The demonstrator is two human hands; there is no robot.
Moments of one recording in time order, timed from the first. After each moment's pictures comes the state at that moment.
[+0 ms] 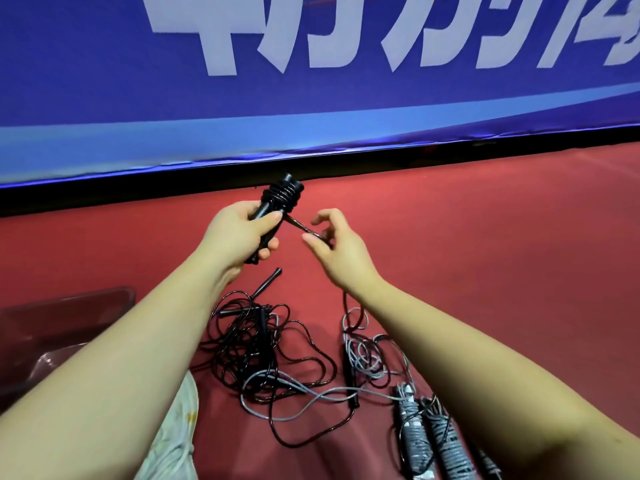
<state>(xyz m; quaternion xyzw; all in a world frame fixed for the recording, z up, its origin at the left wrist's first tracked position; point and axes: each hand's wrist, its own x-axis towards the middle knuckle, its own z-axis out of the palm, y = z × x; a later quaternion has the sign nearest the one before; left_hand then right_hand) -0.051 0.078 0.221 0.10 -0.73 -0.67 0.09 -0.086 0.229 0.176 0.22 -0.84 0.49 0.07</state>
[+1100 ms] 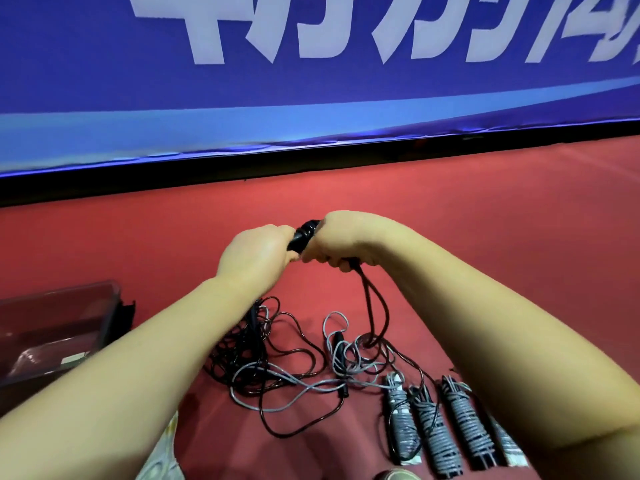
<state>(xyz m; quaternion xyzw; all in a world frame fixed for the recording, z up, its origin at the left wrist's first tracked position) -0.043 0.106 0.197 -0.01 -0.99 -0.05 0.09 -0.066 0.241 0.256 0.17 -0.91 0.27 -0.26</state>
